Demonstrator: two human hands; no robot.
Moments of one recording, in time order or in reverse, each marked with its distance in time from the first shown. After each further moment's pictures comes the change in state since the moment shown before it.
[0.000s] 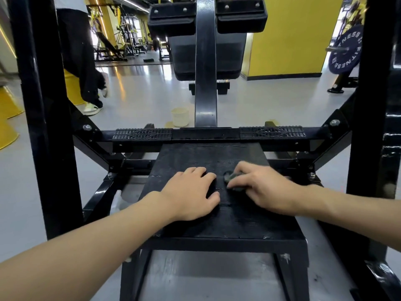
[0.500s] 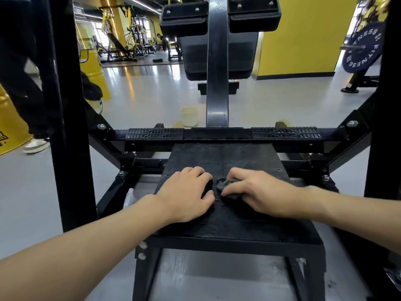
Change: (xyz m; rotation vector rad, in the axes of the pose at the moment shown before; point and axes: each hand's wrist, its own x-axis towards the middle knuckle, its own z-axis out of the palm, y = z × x) left_hand -0.017 -0.028 0.002 -0.016 0.062 -0.029; right_hand 0.021 -0.027 0.002 -0.001 -0.115 -0.166
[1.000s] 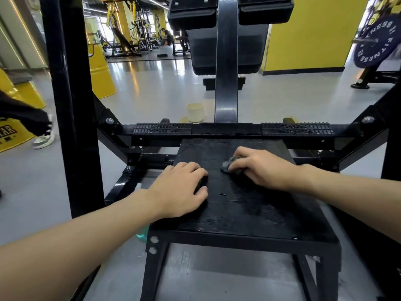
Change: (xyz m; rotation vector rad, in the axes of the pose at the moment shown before) left_hand -0.015 -0.033 -0.001 0.027 -0.016 -0.018; right_hand 0.037 0.025 -0.003 -0.063 0.059 0.085
